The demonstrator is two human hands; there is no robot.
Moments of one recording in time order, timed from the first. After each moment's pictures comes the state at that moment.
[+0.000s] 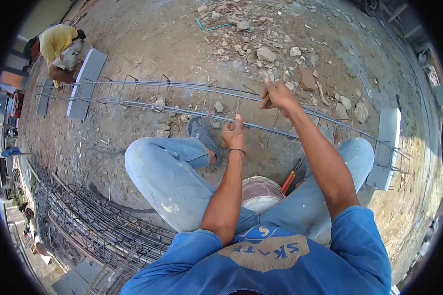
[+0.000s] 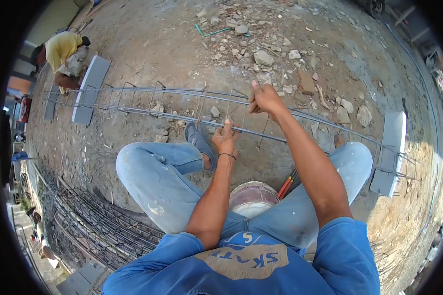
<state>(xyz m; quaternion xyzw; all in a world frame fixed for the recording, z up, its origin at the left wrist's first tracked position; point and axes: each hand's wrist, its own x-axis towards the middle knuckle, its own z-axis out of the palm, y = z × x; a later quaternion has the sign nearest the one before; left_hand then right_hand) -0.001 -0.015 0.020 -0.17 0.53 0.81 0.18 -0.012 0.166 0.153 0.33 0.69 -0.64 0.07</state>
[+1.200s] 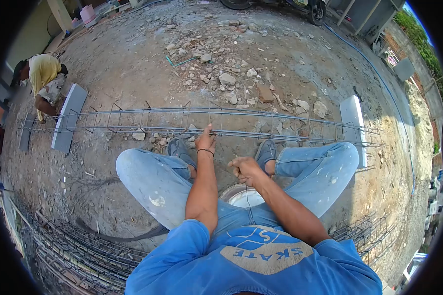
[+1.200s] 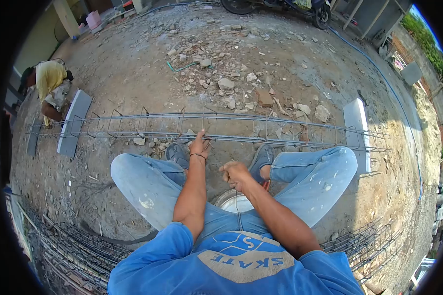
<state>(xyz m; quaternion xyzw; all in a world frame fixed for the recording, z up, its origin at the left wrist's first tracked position) -0.029 -0.035 0.004 -0.20 0.48 0.79 0.33 0.176 0.007 0.141 0.40 0.46 -0.79 0.06</state>
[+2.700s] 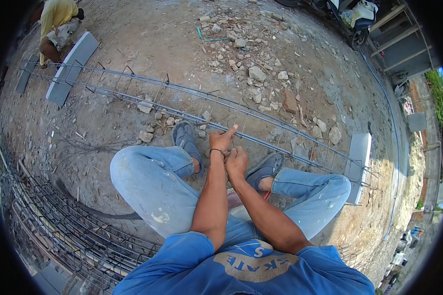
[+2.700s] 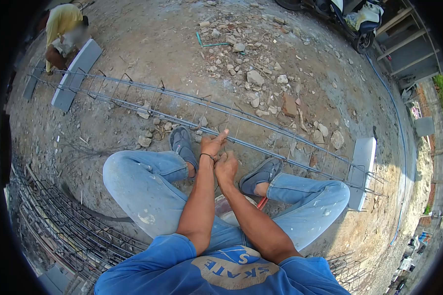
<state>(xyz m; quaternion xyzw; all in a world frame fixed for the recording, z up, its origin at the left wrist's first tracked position) -0.041 -0.037 -0.002 -0.15 0.64 0.70 0.29 0.060 -0.033 0.046 0.47 0.73 -0.47 -0.14</state>
